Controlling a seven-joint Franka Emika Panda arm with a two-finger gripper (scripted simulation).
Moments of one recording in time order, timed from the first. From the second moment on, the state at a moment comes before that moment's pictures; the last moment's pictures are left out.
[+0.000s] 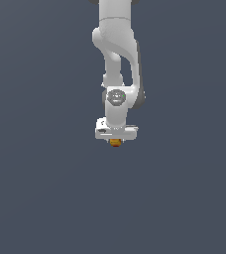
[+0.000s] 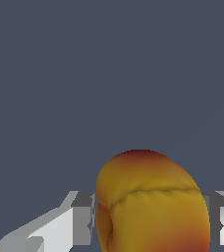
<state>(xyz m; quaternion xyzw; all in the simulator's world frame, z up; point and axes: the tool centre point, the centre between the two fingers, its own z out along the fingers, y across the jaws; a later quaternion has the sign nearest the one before) -0.061 0.013 0.035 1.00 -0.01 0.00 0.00</state>
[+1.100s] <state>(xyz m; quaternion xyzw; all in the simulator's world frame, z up) -0.066 0.028 0.066 1.00 -0.01 0.00 0.00</state>
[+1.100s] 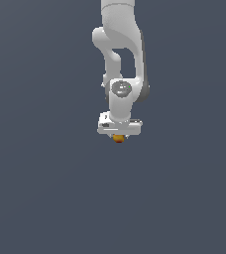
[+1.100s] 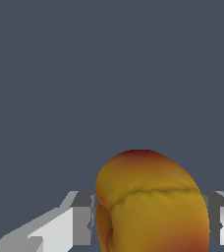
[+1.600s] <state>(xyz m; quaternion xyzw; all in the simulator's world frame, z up) -0.078 0.069 0.148 1.00 -0.01 0.00 0.00</state>
